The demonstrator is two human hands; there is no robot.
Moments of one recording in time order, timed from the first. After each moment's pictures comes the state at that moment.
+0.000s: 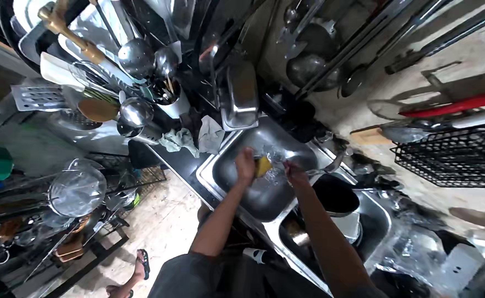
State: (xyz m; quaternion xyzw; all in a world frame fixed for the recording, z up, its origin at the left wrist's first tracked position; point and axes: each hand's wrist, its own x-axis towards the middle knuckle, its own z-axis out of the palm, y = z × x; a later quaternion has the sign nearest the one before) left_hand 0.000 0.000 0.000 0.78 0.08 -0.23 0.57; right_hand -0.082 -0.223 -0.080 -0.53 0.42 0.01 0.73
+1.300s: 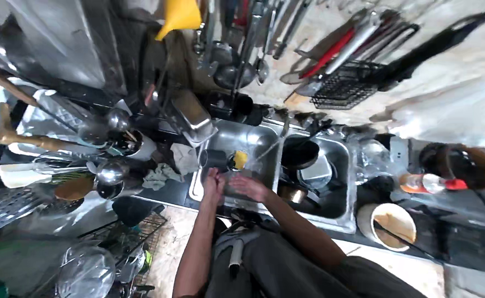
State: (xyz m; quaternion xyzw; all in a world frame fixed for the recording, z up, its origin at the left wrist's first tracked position) left_hand -0.024 0.087 0.045 0.47 0.21 -0.39 0.76; right_hand -0.141 -0.050 0.029 -0.45 0.39 0.17 0.78
